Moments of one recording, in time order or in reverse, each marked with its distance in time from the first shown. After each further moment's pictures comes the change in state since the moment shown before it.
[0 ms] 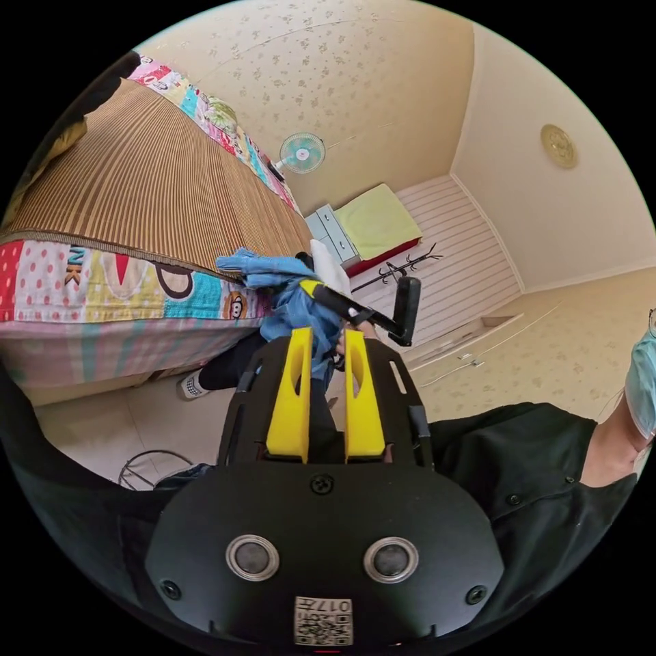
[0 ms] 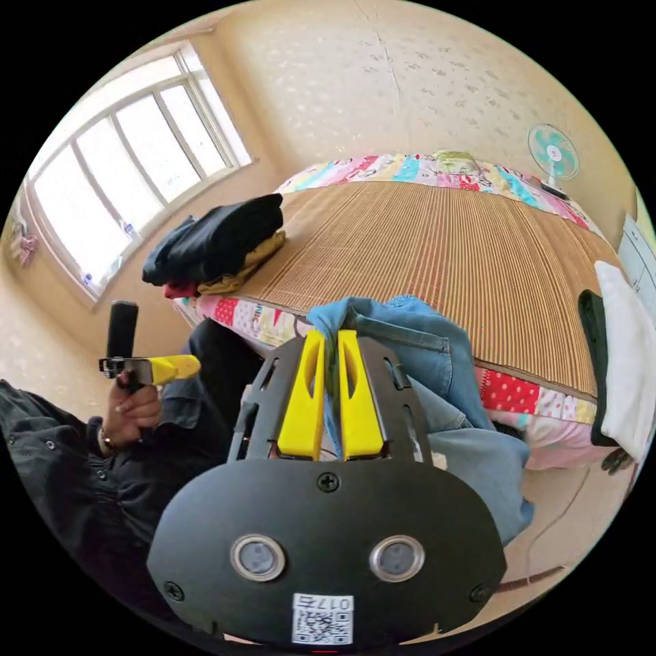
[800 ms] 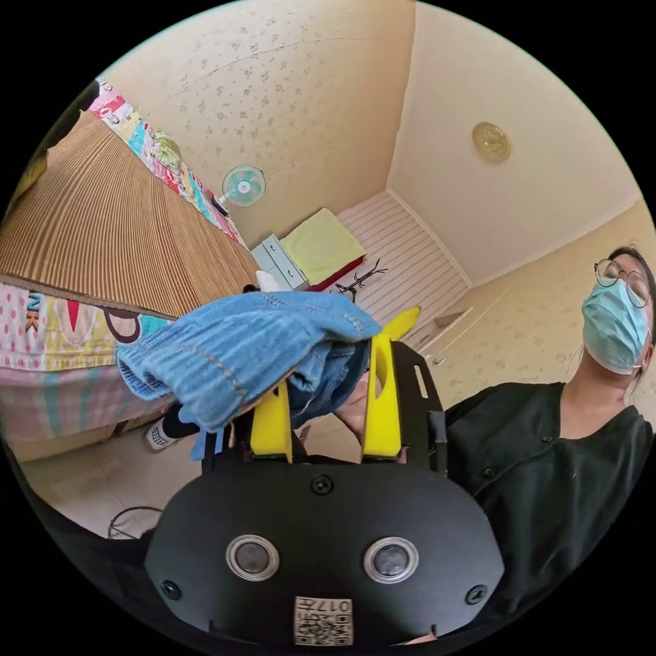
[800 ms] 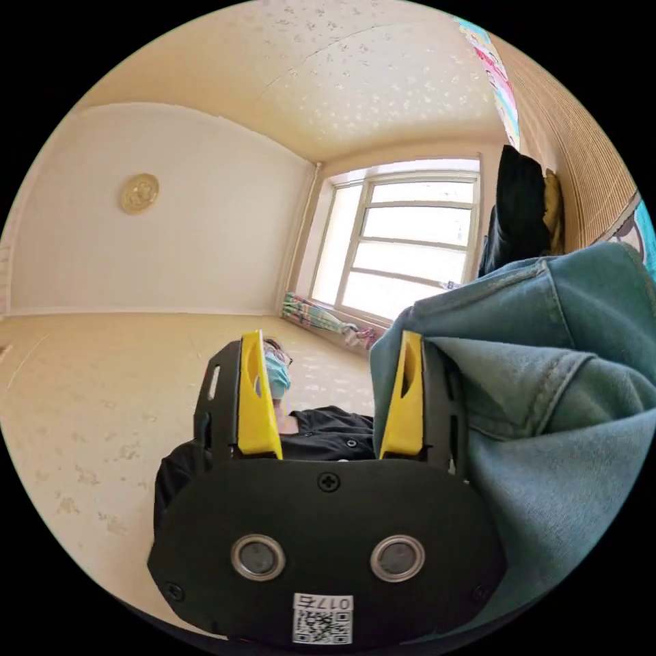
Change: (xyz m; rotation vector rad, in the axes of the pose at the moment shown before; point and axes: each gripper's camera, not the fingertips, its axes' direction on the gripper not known) left arm 0.055 -0.002 0.010 0.163 0.234 0.166; right arm 0.086 0.090 -0.059 0.132 -1.516 0.315
